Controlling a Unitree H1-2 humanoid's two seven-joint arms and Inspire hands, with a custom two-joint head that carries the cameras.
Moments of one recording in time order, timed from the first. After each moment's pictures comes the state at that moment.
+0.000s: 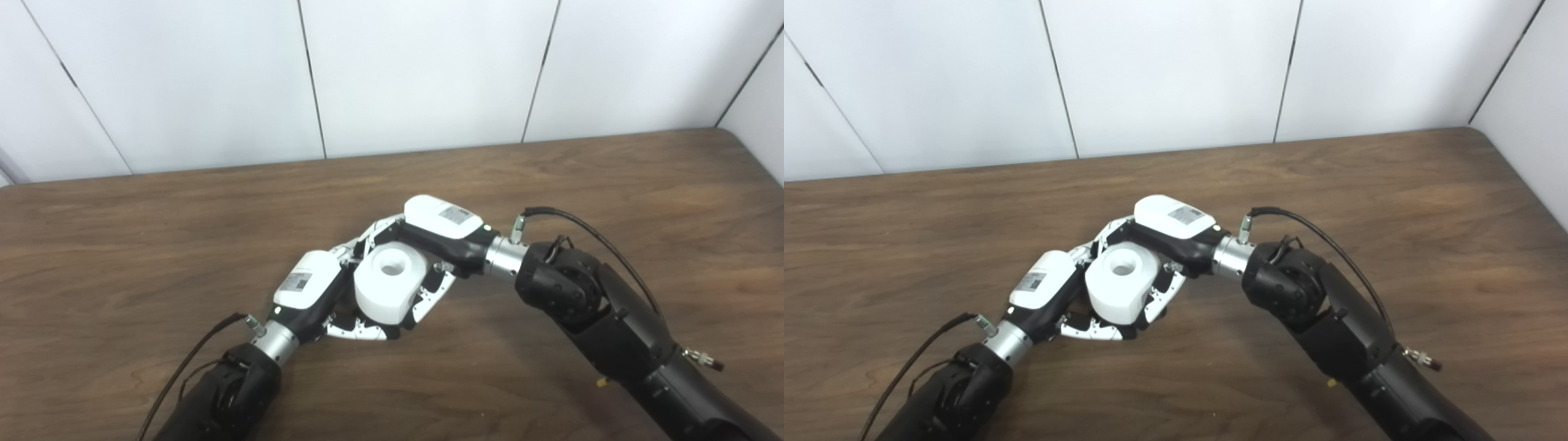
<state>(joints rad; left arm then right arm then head) -0.27 0.31 -0.51 0.16 0.68 -0.22 0.03 -0.46 -0.36 0.46 -0.04 -0.51 -0.15 0.41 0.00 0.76</state>
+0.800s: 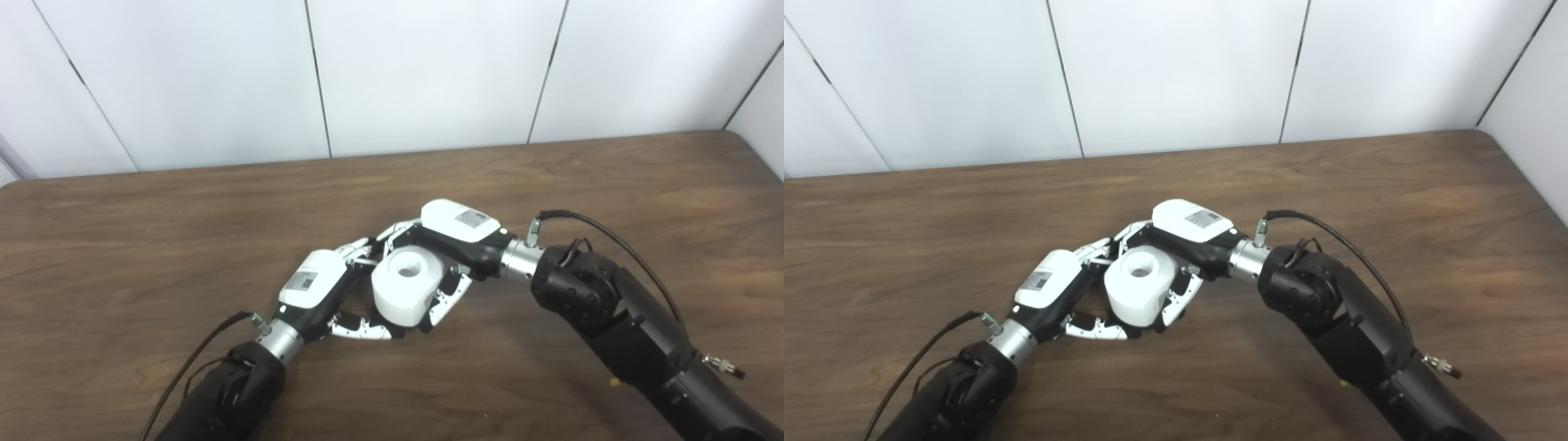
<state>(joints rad) -0.27 0.31 -0.51 0.16 0.69 -0.22 0.03 -0.44 -0.40 0.43 -0.10 -0.52 -0.08 0.43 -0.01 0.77</state>
